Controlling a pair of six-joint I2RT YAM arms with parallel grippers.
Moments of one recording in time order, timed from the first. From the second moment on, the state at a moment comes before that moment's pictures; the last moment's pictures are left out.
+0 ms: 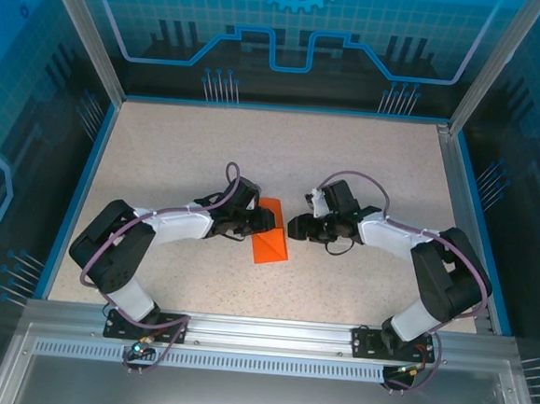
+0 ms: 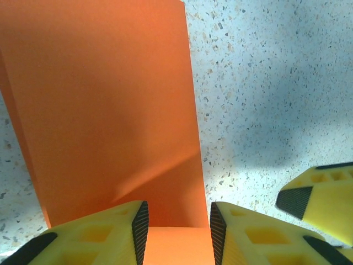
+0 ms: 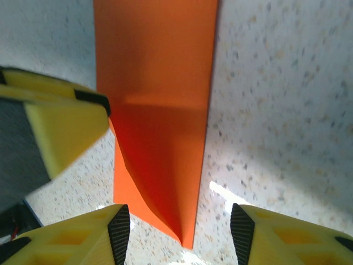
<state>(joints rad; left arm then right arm) -0.60 1.63 0.82 -0.09 0.22 -0.87 0.50 1.58 0.82 -0.24 -0.49 0.50</state>
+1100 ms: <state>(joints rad) -0.61 1.47 0.67 0.02 0.18 -0.98 0.60 1.70 0.85 -0.18 -0.49 0.53</state>
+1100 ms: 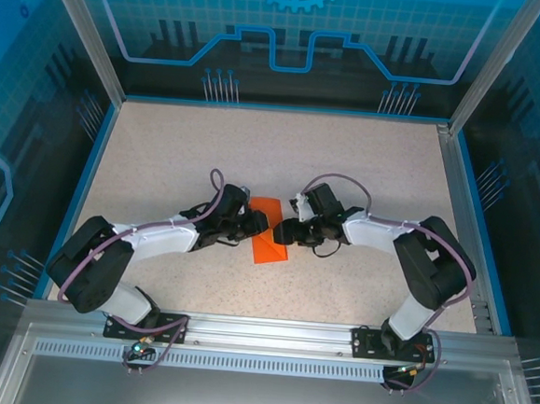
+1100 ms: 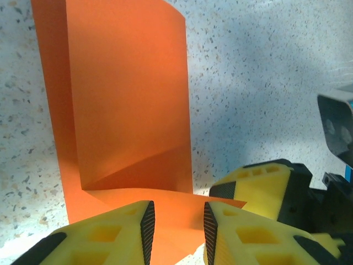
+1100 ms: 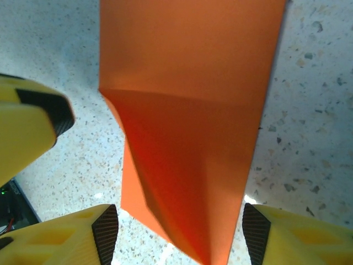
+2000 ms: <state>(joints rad) -0.61 1.52 0.65 0.03 0.18 -0.98 0.60 1.77 0.89 -0.17 -0.53 0.49</state>
